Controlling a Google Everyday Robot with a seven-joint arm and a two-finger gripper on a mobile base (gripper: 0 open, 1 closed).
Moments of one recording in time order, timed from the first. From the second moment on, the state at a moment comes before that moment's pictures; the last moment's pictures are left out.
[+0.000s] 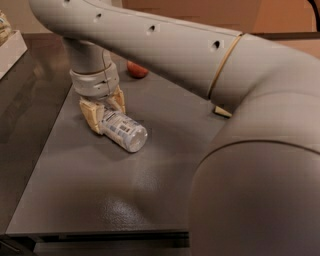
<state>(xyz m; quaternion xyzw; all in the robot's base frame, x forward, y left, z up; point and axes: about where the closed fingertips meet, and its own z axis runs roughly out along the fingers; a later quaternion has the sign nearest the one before) 0.530 0.123 0.852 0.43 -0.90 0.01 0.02</state>
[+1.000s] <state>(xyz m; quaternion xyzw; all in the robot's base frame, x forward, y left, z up) 0.546 0.075 0.950 0.50 -0.86 -0.01 -0.08</state>
